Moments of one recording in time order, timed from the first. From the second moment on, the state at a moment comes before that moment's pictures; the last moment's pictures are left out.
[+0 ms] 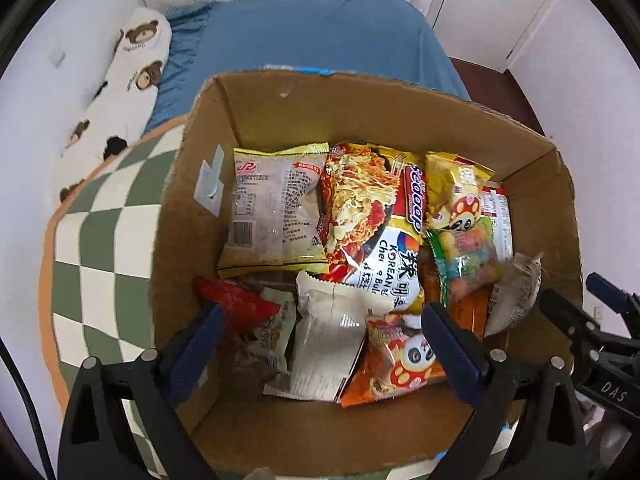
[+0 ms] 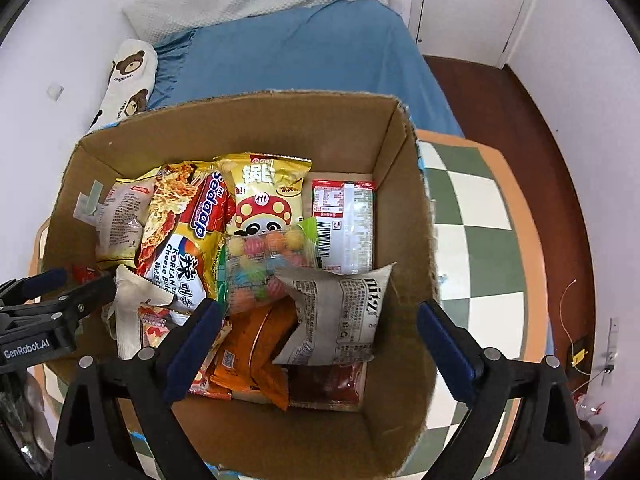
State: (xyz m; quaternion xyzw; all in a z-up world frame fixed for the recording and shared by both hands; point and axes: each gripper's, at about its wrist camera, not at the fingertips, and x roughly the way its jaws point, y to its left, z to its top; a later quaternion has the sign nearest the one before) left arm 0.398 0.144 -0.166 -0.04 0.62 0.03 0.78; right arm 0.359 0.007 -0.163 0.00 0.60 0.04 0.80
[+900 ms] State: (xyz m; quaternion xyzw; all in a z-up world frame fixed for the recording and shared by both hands) left arm 0.214 0.097 -0.020 -0.03 0.46 0.02 0.88; right arm 0.164 -0.028 -0.004 0.00 0.45 0.05 0.89
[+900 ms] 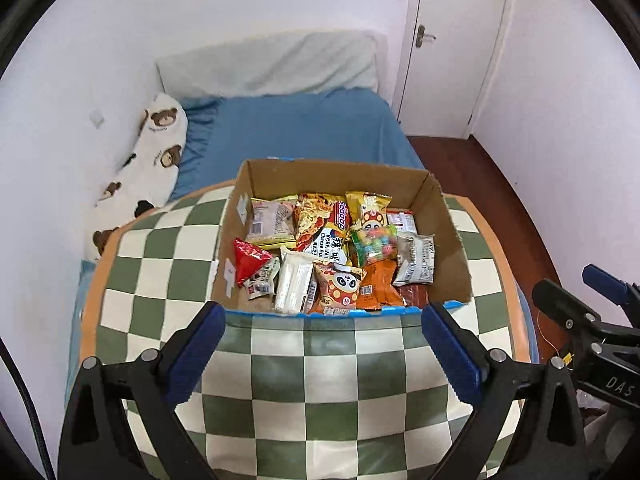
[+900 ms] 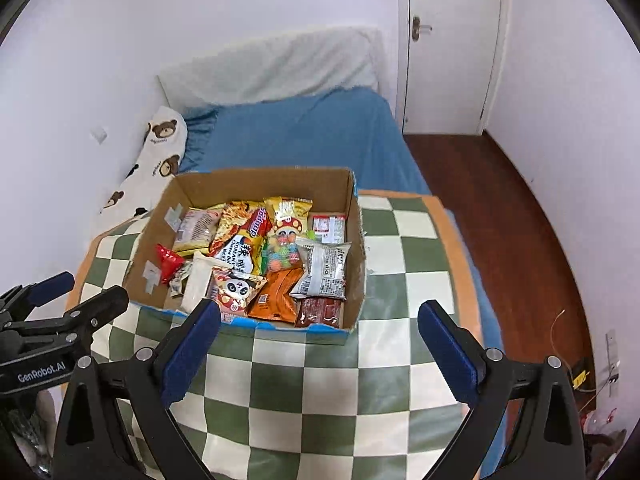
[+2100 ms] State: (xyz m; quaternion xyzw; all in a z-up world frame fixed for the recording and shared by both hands) left arm 0.126 0.104 0.028 -0.02 0.38 0.06 0.92; right arm 0.051 -0.014 0.062 -0.02 0.36 0.04 0.93
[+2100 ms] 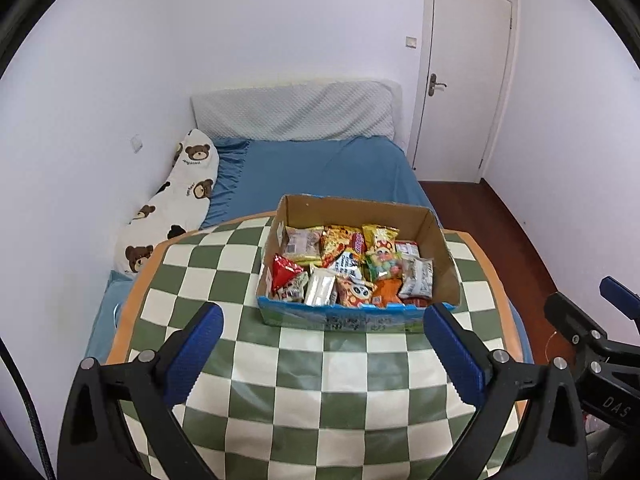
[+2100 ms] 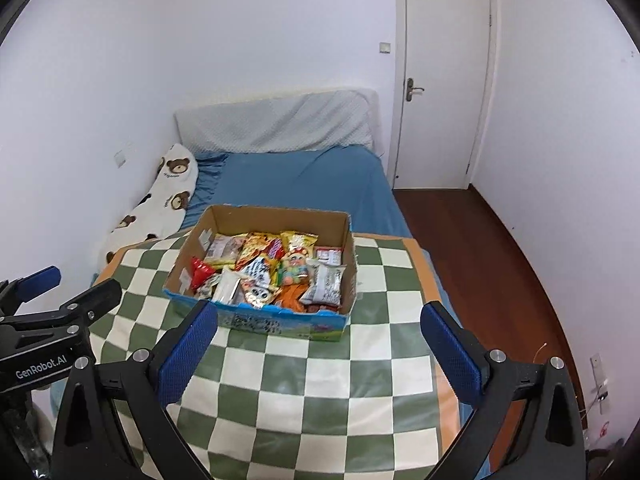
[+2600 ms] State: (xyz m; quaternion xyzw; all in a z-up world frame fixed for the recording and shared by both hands) left arm 0.164 0.104 -0.002 -0.01 0.40 0.07 0.91; right arm 0.097 -0.017 0.029 -0.02 0.37 0.00 0.93
